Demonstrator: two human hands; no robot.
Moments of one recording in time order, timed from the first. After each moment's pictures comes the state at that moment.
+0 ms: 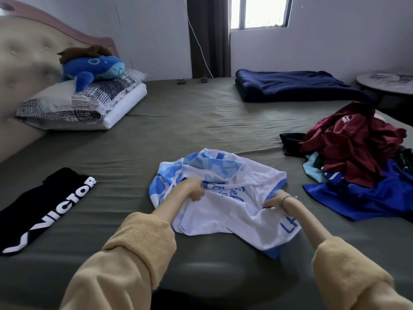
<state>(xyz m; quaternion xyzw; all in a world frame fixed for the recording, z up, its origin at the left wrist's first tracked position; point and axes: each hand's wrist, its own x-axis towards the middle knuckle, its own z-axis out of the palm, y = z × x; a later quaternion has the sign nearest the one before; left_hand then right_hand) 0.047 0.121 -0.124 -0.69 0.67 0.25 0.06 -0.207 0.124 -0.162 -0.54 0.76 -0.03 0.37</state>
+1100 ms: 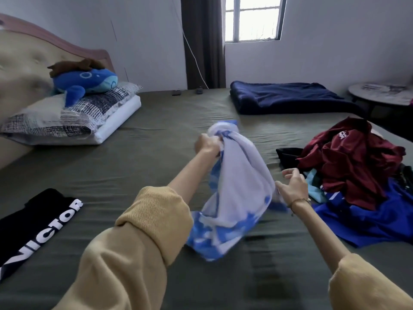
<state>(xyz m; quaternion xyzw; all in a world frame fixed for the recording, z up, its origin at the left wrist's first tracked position) -0.016 0.028 -0.028 -0.66 0.49 0.35 -0.45 -0.226 0.084 -0.120 -0.53 0.72 -0.41 0.18</state>
